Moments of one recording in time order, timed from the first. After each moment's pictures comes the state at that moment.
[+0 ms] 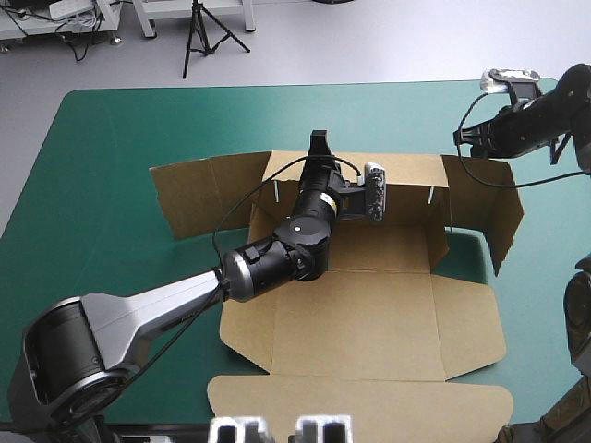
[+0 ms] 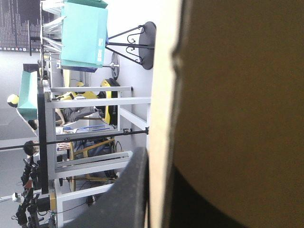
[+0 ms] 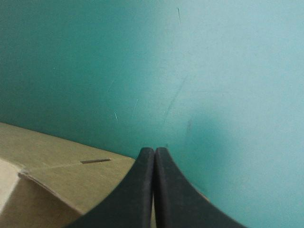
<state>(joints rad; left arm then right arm) -1.02 1.78 -1.45 1.28 0.74 -0.11 -0.11 1.75 -1.75 0.34 1.24 -0.29</state>
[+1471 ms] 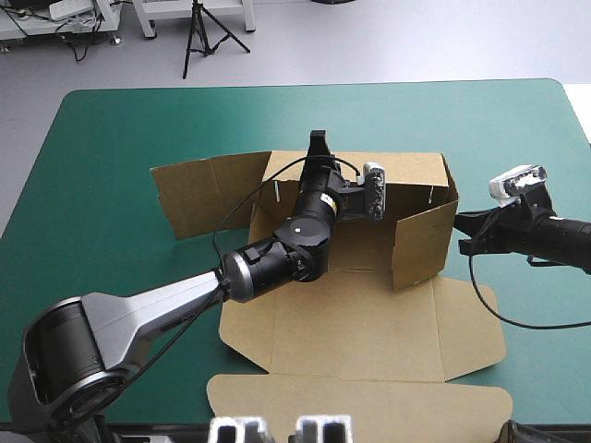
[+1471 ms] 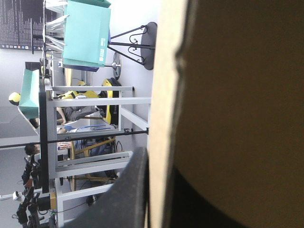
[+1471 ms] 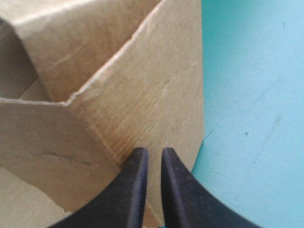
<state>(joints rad) -1.02 1.78 -1.44 1.30 0.74 -0.13 -0.32 1.24 -0.82 1.00 0.96 -1.27</state>
